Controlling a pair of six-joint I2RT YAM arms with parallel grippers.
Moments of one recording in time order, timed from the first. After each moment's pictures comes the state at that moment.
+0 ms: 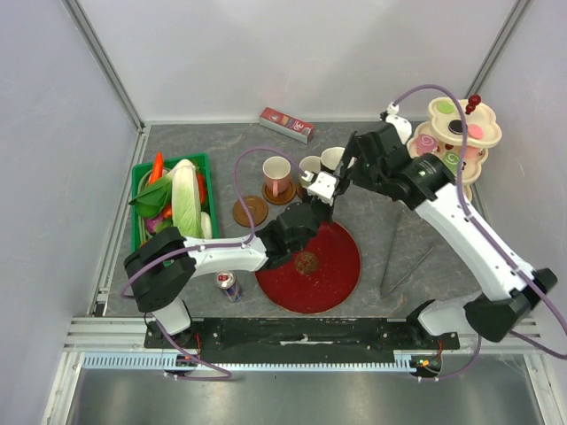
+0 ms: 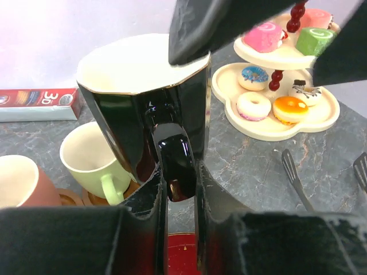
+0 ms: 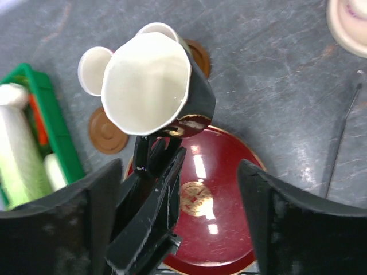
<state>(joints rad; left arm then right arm) -1.06 1.69 0.97 0.74 -0.51 -0.01 0.62 1.40 1.62 -0.98 0.37 0.81</state>
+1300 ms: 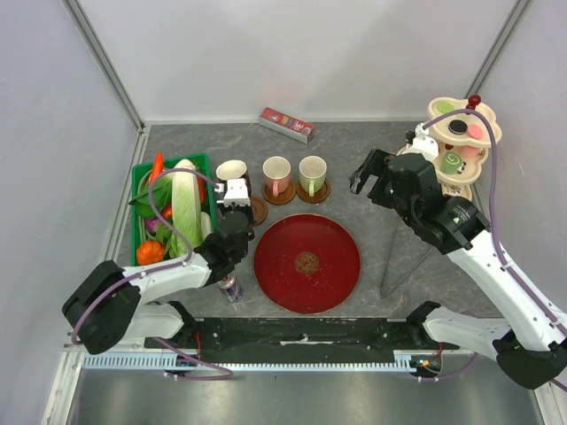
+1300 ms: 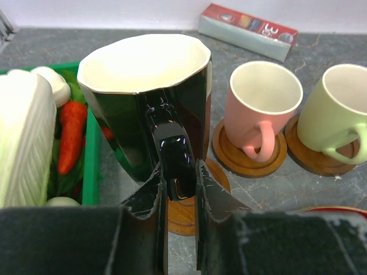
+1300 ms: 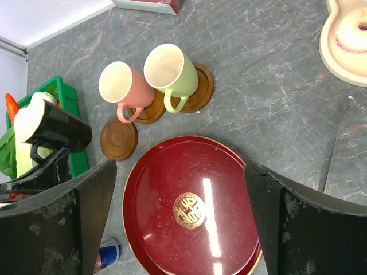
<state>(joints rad) -0.78 1.23 0.48 0.65 -0.81 -0.10 0.63 1.06 1.31 -0.78 0.42 0.73</state>
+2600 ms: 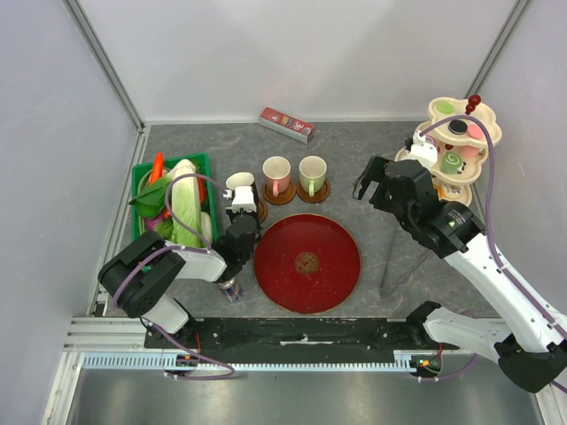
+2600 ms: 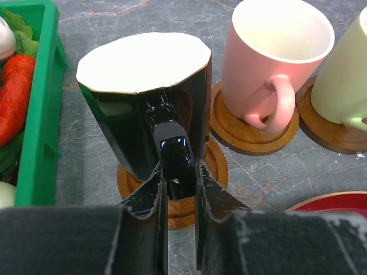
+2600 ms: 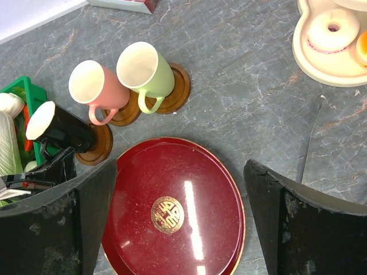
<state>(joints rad) -0.74 1.55 0.44 0.89 -0.73 -0.21 0.63 1.03 1.23 -0.76 0.48 0.69</state>
